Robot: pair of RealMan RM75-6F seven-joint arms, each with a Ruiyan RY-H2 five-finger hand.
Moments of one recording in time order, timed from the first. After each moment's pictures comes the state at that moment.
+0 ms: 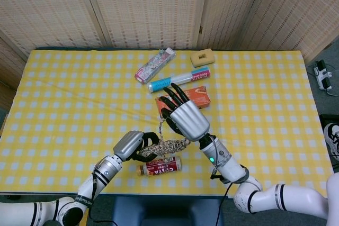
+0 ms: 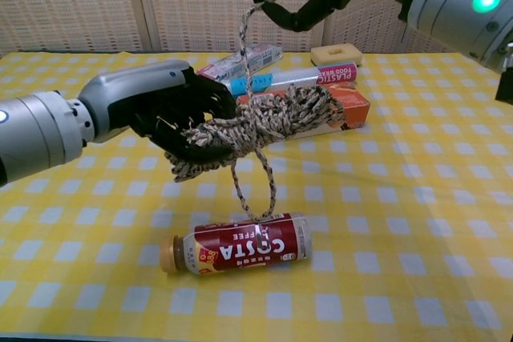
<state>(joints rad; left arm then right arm) -0.71 -1.49 -0.20 -1.83 1.16 0.93 -0.05 0.77 -1.50 0.31 -1.74 -1.40 1.13 -0.50</state>
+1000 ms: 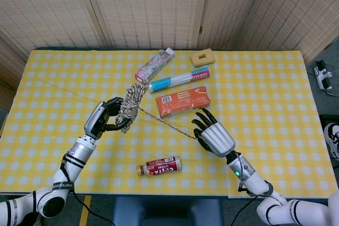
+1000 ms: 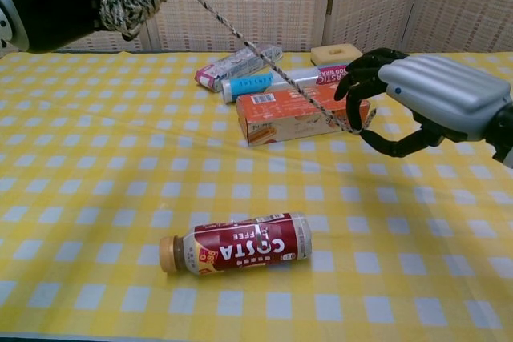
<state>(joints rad) -0.61 -1.33 -0.36 -1.83 1.20 1.00 -0.85 0.58 -1.54 0.03 -1.44 -1.56 1.23 -0.24</state>
